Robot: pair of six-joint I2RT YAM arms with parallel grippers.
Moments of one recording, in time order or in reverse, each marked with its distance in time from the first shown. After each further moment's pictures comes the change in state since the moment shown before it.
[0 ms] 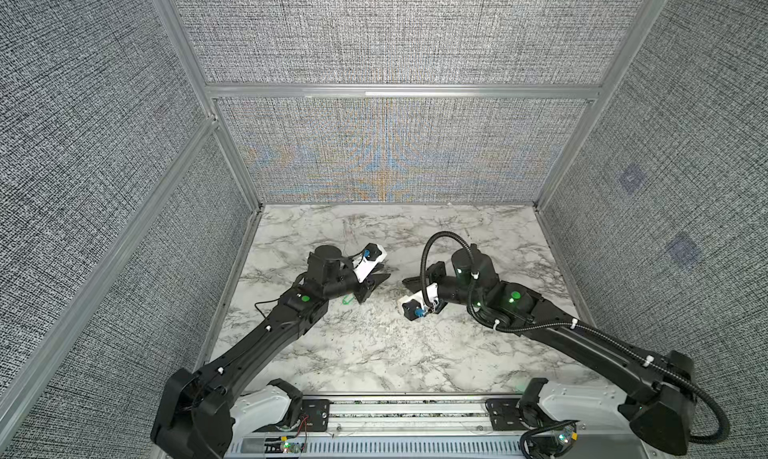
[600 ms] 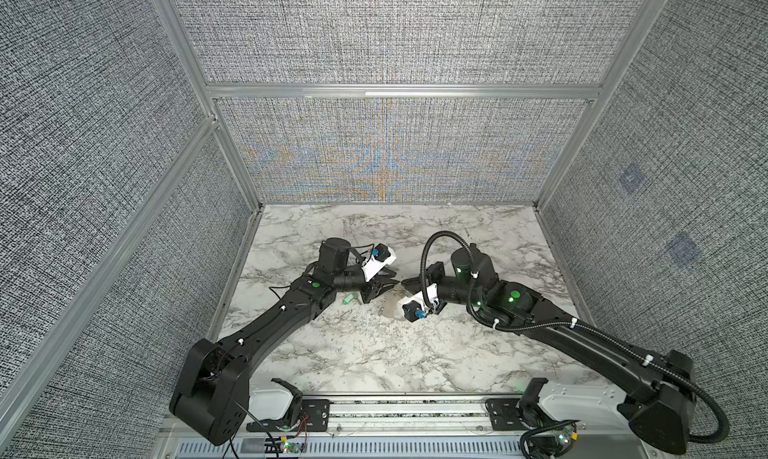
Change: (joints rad) left arm 0.011 0.119 0.043 -0.035 0.256 0.029; right arm 0.000 0.005 0.006 -0.005 -0.024 -0.008
